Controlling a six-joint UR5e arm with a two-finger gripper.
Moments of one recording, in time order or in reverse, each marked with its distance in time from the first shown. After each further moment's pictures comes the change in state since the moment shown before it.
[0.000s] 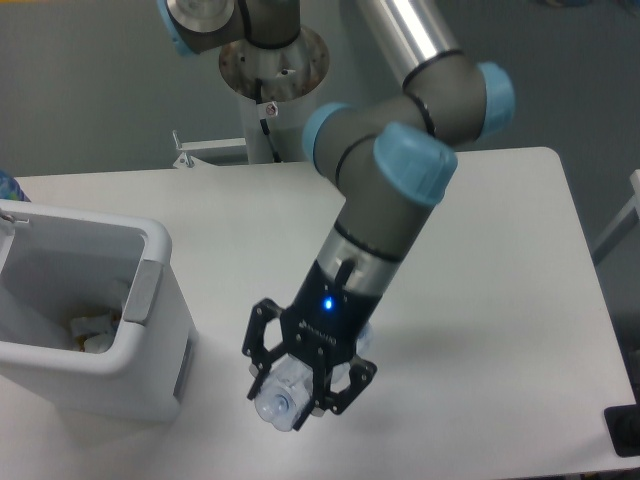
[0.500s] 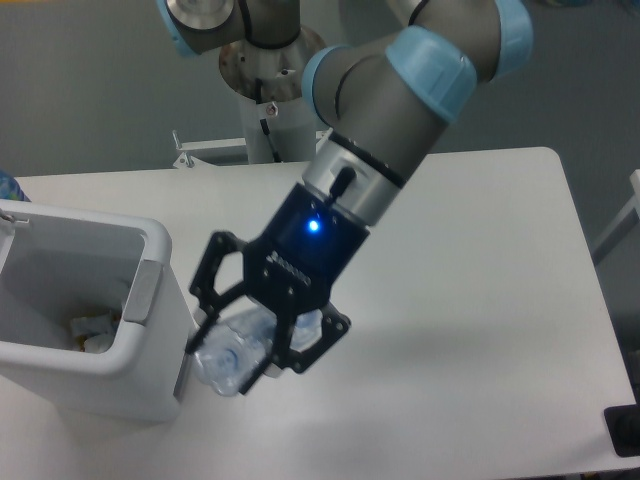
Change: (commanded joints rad) arm 0.002 0.046 0.069 0.005 -0.233 -0.124
